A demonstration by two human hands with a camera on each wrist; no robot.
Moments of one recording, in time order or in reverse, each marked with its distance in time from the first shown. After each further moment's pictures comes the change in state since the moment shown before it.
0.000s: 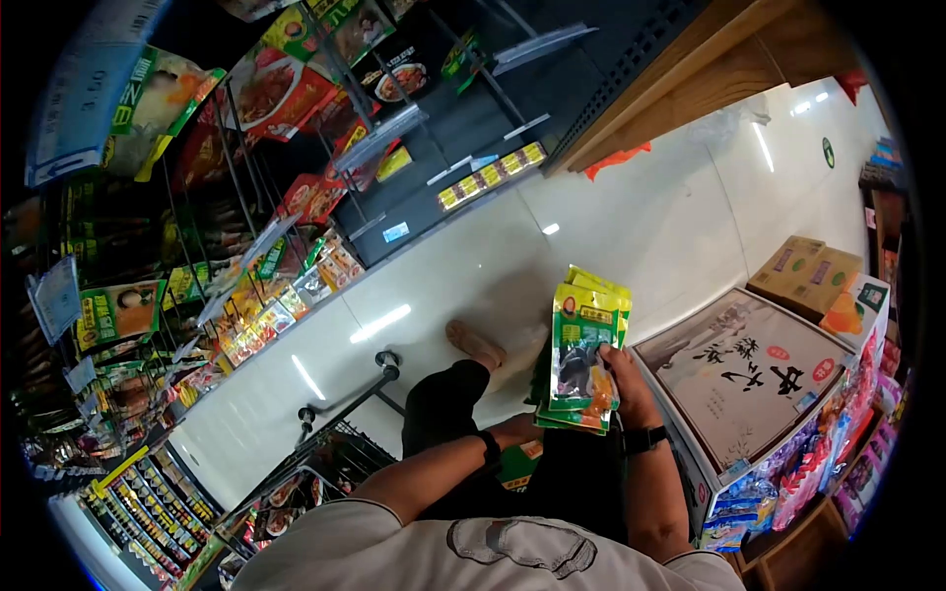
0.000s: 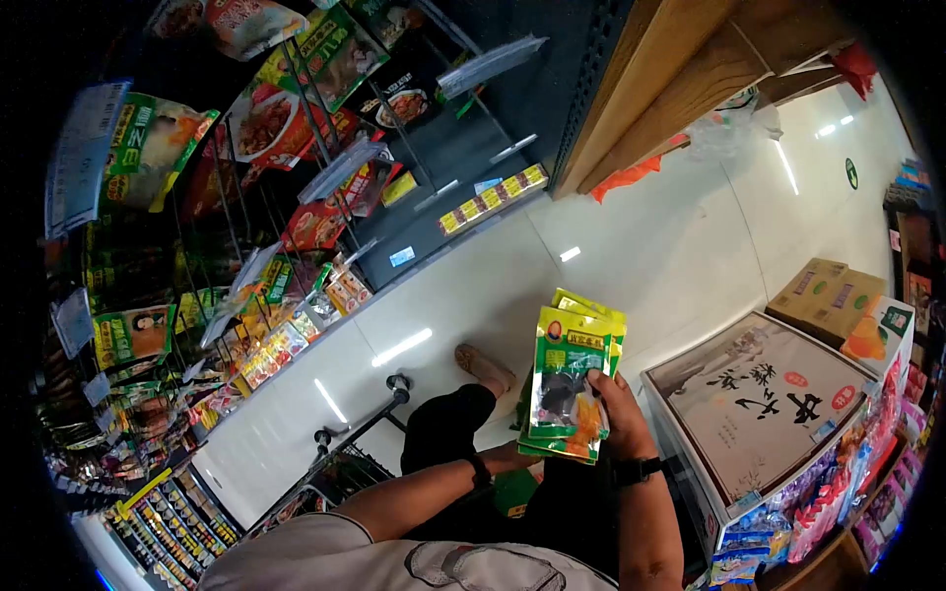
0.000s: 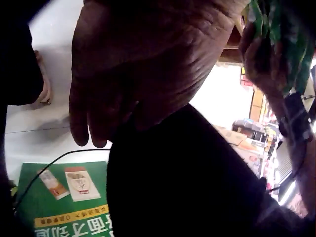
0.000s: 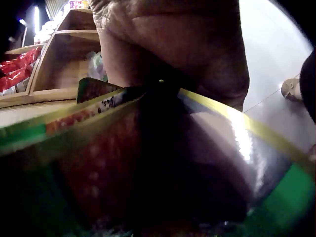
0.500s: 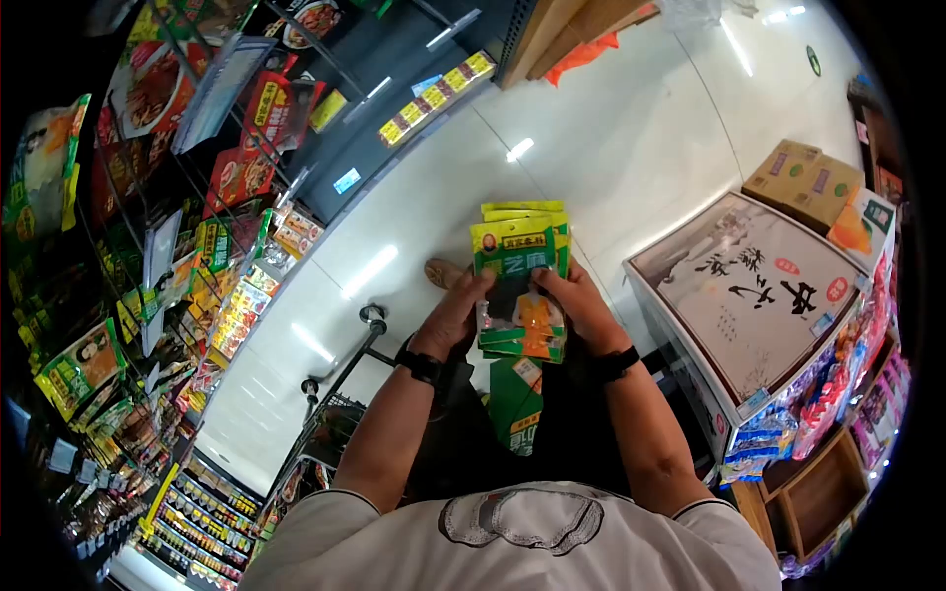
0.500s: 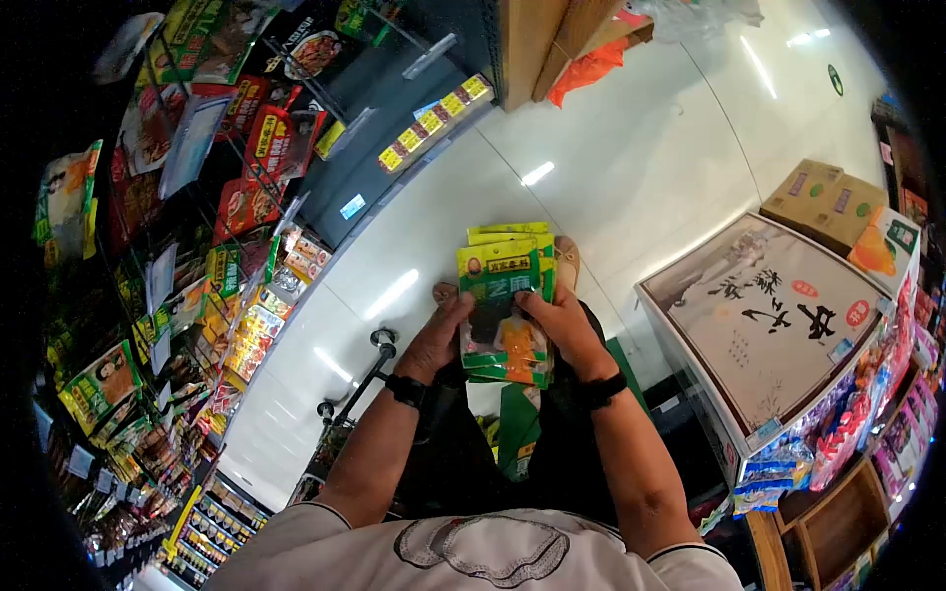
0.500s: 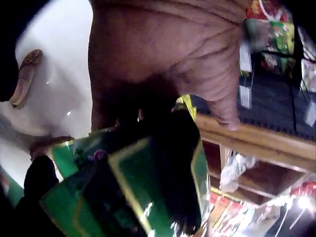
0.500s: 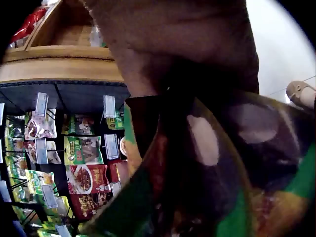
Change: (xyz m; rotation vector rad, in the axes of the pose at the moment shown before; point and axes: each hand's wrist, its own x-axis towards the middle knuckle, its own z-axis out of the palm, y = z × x) left_hand -0.043 0.145 -0.101 -0.691 -0.017 0.414; right_hand 0.071 0.053 -0.004 -0.203 -0.050 -0.104
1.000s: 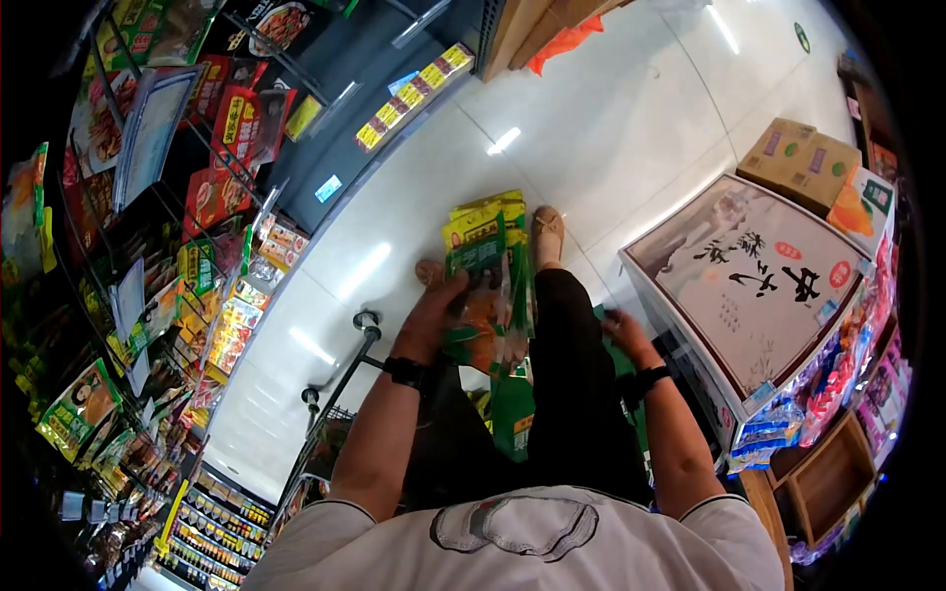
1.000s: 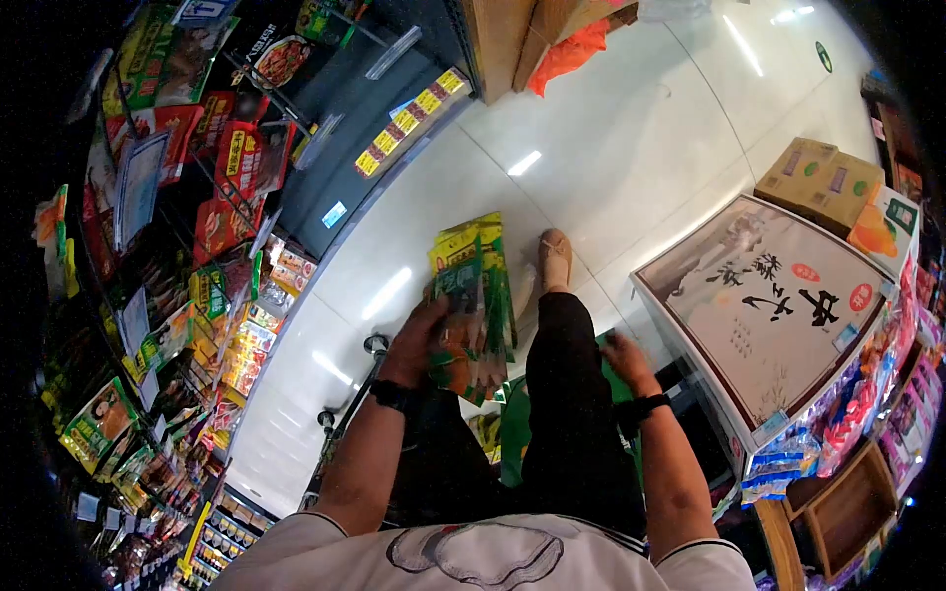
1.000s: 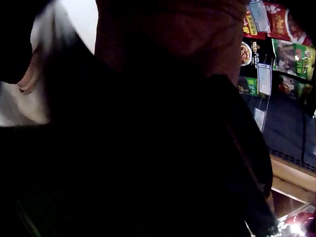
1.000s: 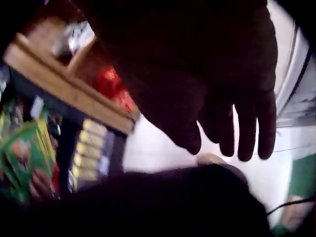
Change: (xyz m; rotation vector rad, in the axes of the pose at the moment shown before) left_hand -0.003 0.012 -0.018 -0.021 0.218 -0.078; right_hand -0.053 0.147 -0.218 -0.942 0.269 0.173
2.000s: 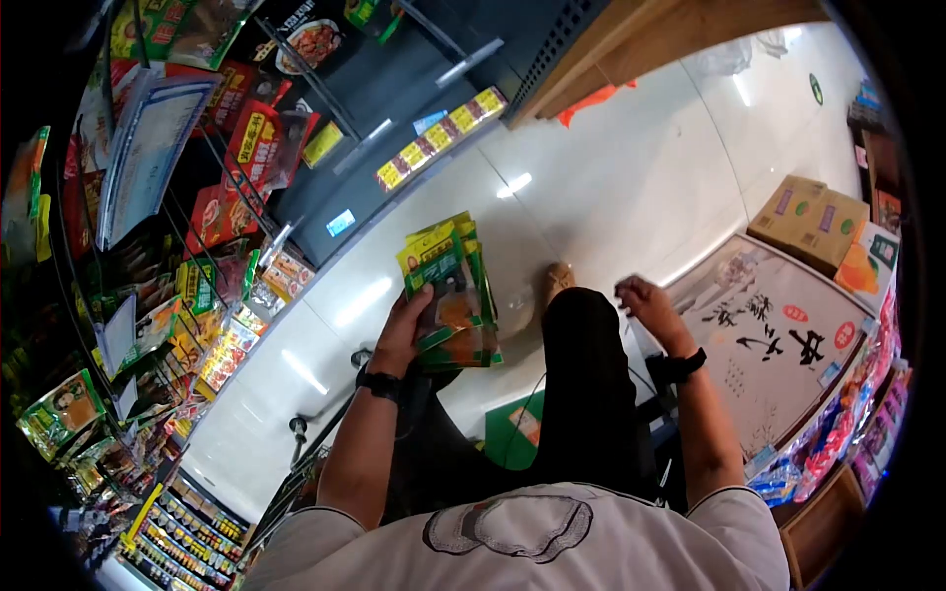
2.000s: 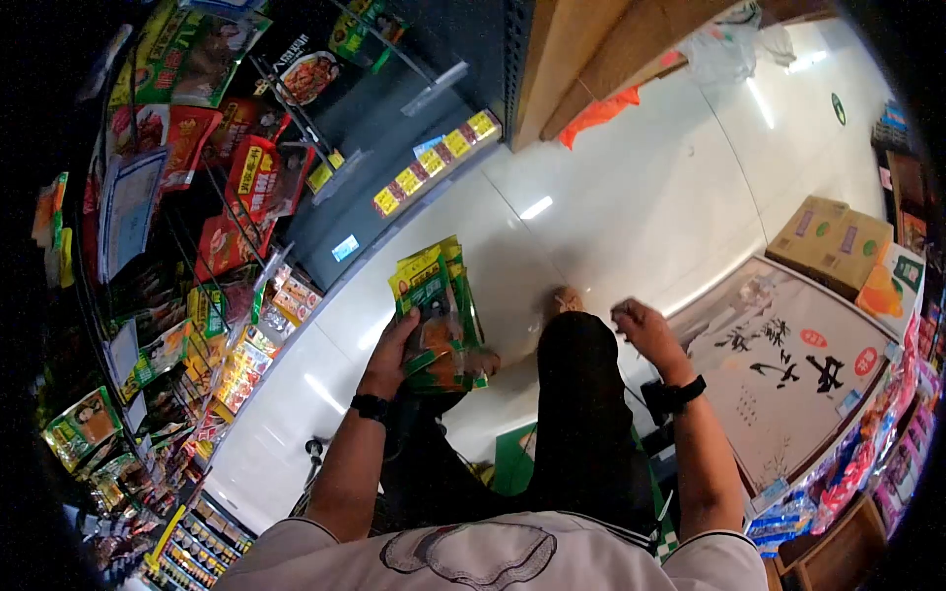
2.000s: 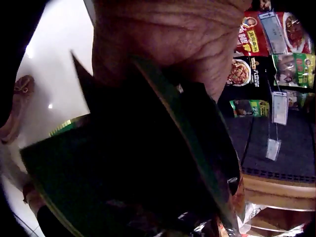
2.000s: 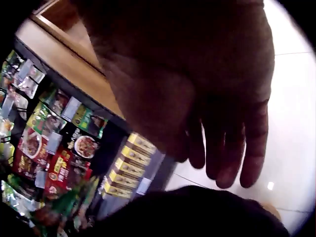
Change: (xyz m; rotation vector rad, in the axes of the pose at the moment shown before) left_hand 0.062 0.030 -0.095 -0.035 0.173 0.178; right_hand 0.091 -0.176 -0.093 0.171 0.002 -0.192
